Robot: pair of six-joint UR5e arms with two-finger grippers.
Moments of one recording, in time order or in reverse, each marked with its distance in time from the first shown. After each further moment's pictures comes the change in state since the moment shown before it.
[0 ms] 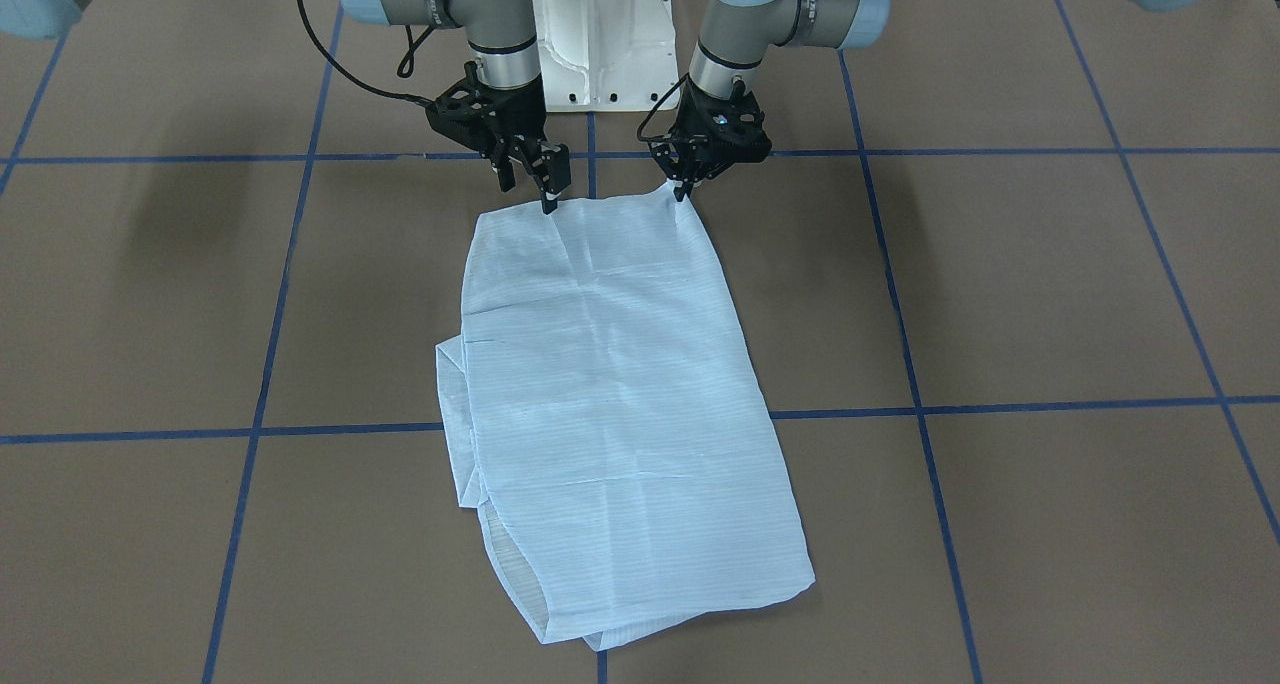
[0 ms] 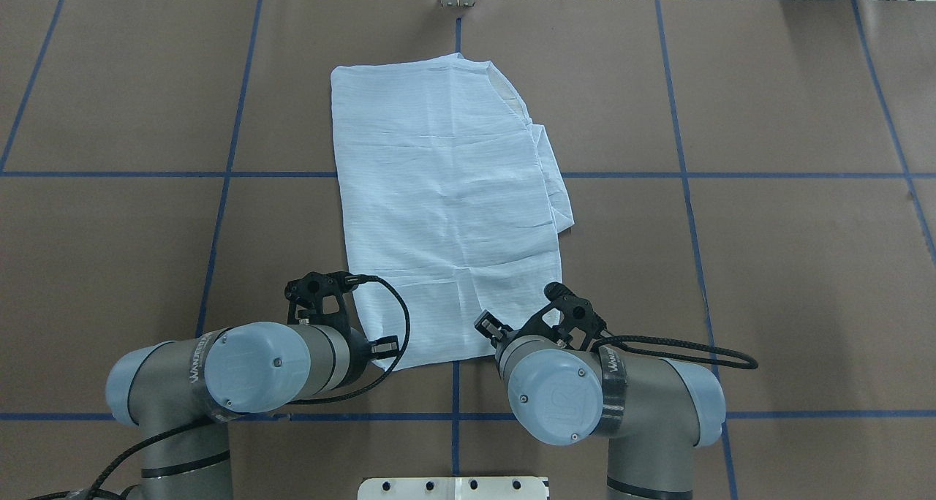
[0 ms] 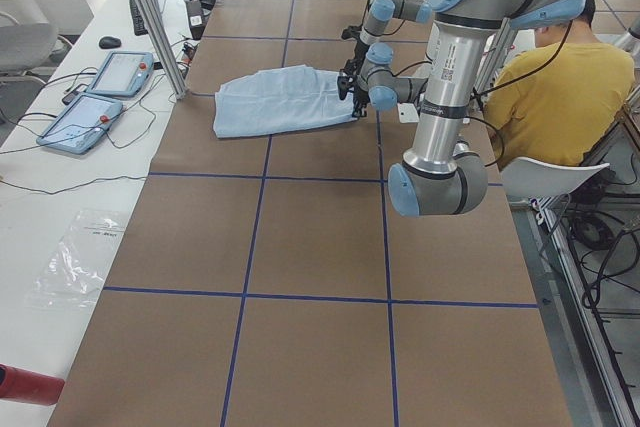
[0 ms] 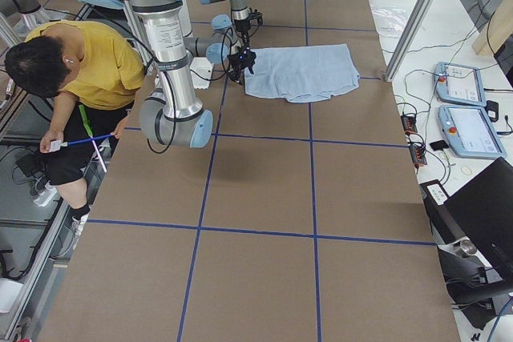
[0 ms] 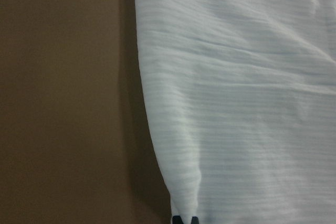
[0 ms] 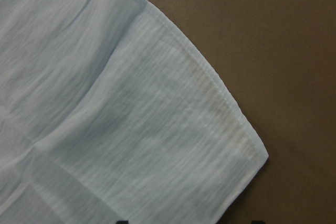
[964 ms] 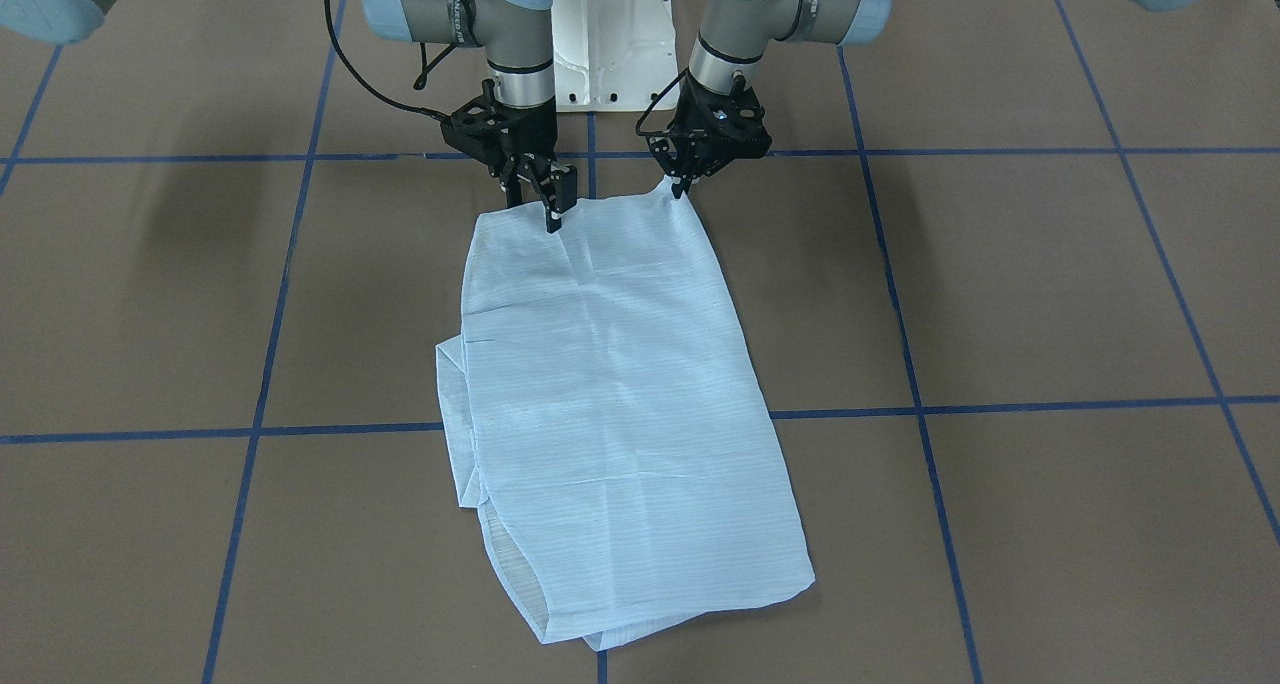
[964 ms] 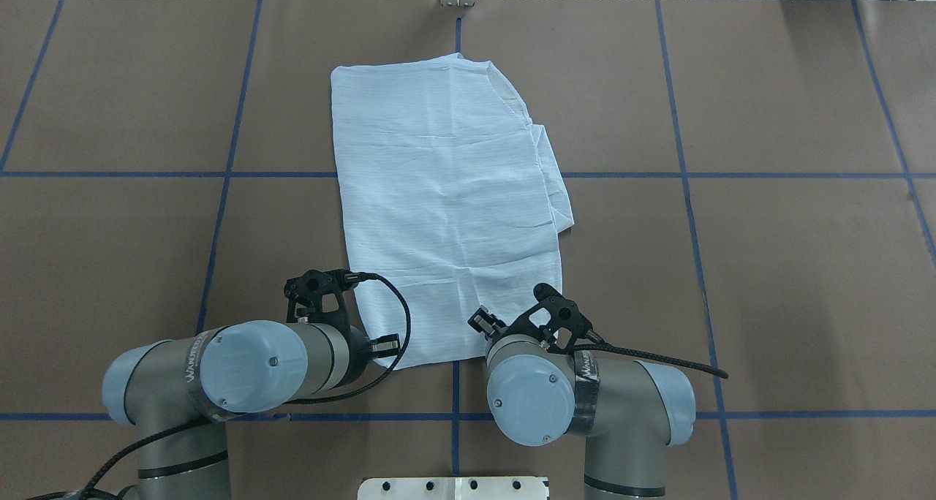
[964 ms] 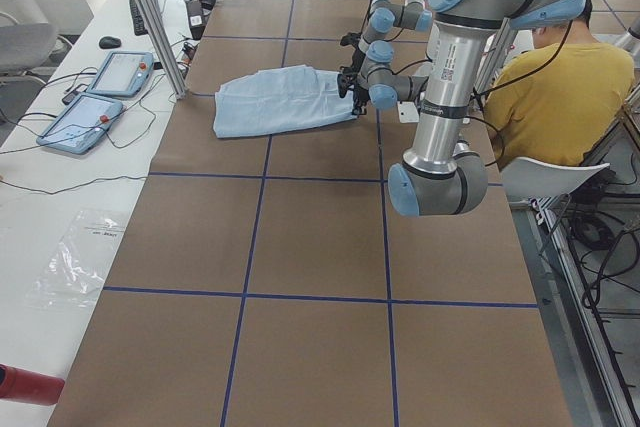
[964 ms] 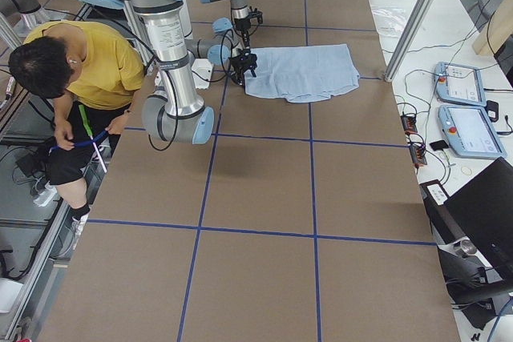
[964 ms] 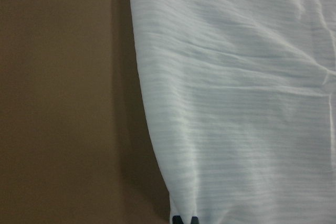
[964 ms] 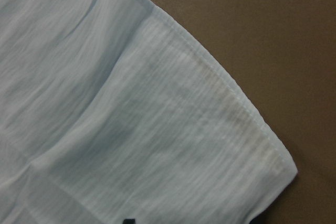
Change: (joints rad) left arm -0.002 0.000 -0.013 0.000 0.000 0.002; right arm -0.001 0.036 -0.071 0.003 -0.067 0.030
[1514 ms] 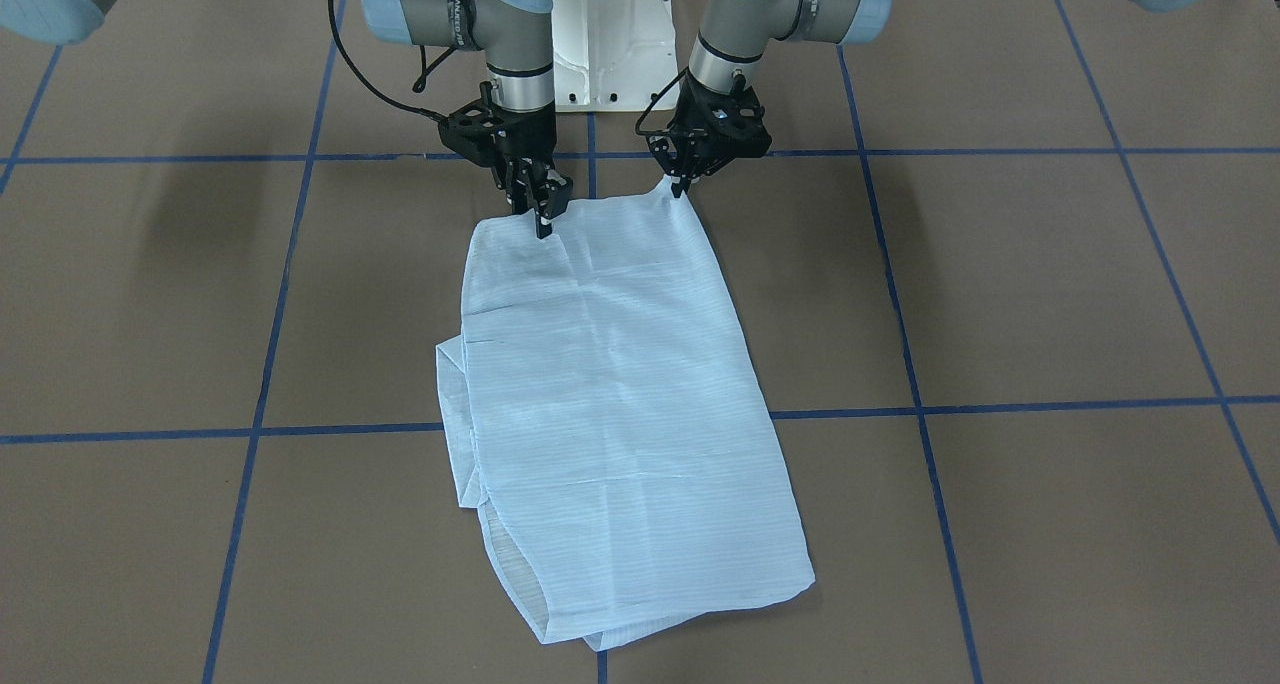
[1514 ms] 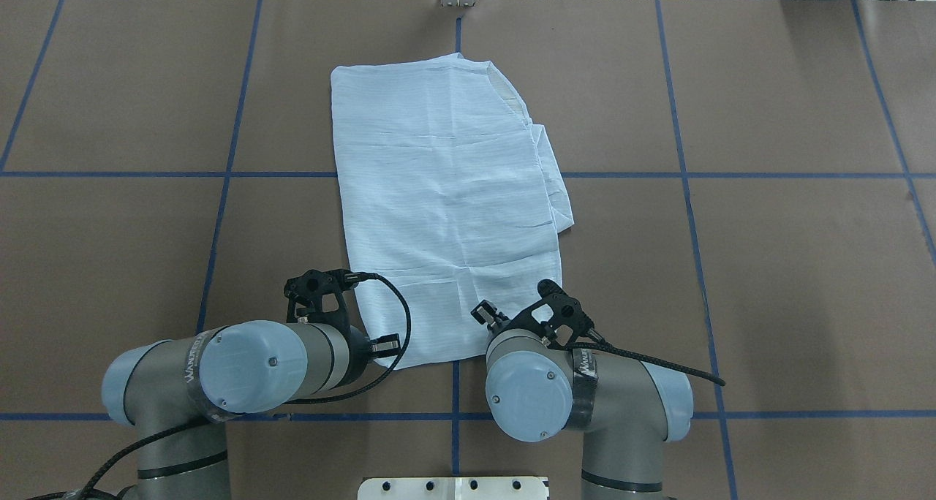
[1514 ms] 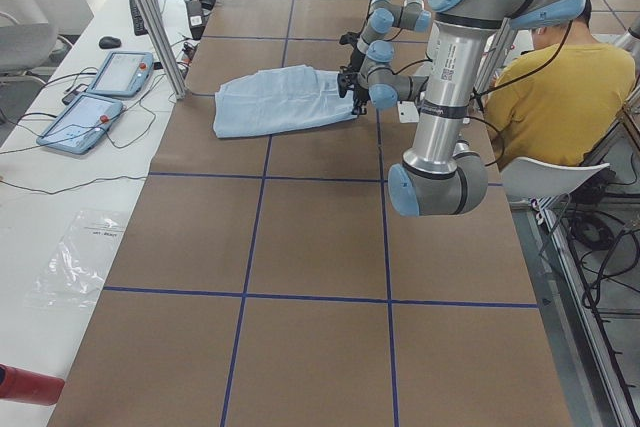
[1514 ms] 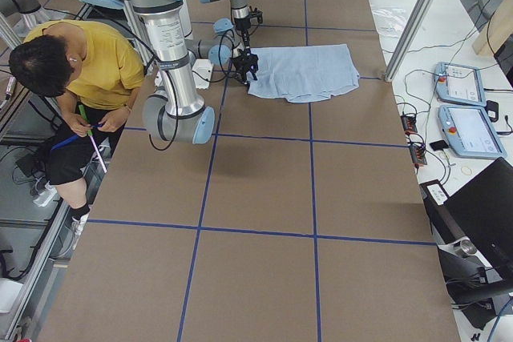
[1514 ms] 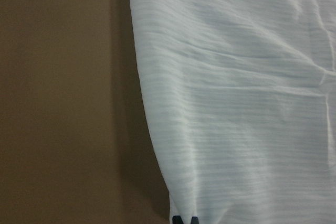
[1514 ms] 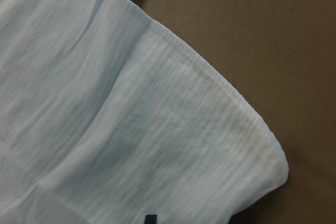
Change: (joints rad) left arm 0.000 0.000 -0.002 0.000 0.000 0.000; right arm 0.007 0.012 -0.012 -0.001 -0.018 0.044
